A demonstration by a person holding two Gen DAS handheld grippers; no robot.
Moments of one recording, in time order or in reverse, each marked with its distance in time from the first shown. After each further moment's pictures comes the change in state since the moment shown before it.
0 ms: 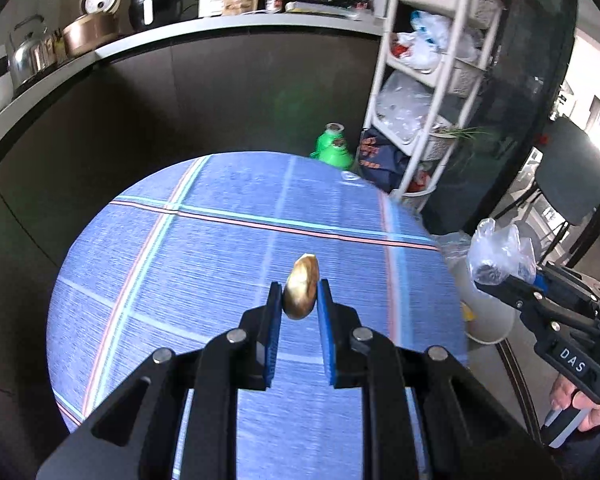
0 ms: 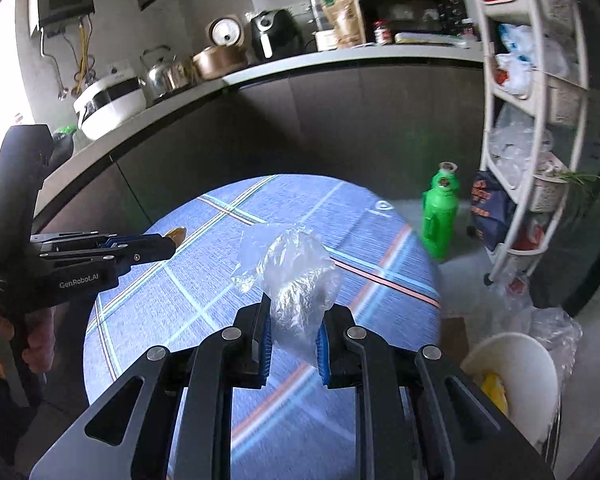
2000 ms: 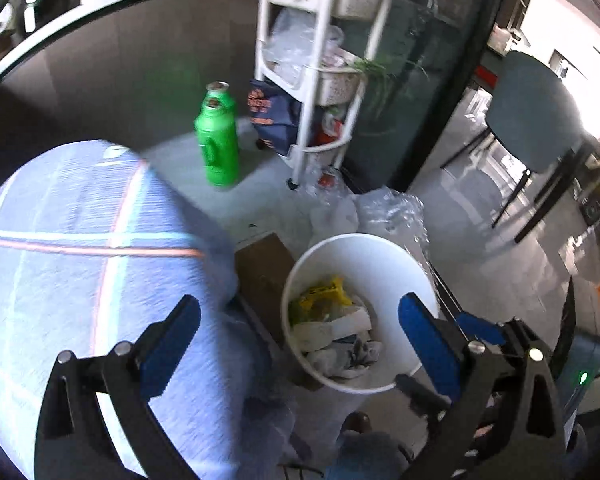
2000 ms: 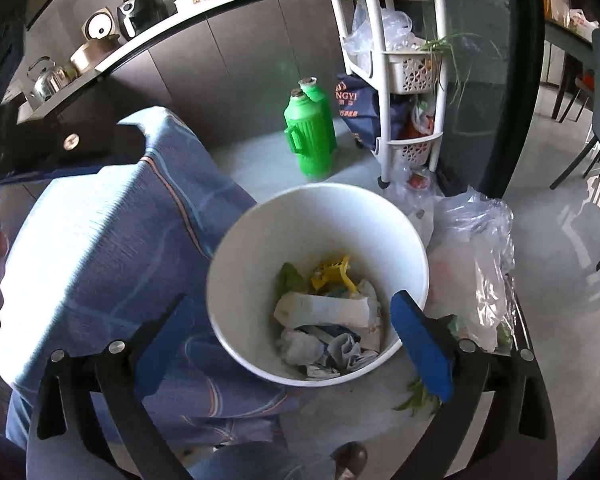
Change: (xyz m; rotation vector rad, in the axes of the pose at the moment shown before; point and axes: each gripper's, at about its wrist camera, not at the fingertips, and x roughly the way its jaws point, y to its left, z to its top) left arm 0.123 -0.235 0.001 0.119 0.141 -0.152; right arm -0.014 -0.213 -0.133 0.227 0.146 -0.223
